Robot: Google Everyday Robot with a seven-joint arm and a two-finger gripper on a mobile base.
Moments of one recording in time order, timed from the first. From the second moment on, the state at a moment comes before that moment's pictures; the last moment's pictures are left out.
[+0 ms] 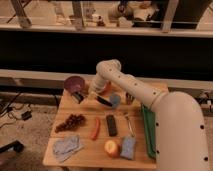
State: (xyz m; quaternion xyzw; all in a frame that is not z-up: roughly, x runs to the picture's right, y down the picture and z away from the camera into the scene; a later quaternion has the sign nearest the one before) arm -0.086 0.015 0.872 -0.28 -0.22 0.08 0.93
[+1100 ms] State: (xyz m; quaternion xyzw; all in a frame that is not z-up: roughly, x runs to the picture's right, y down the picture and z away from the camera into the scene) arm -0.095 0.003 0.846 -0.28 -0.25 0.09 0.92
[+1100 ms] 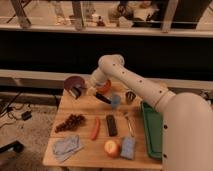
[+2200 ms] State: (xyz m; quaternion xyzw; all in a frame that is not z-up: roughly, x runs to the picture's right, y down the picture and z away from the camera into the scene) arm -0.108 0.056 0.909 -0.30 -0.23 0.06 0.92
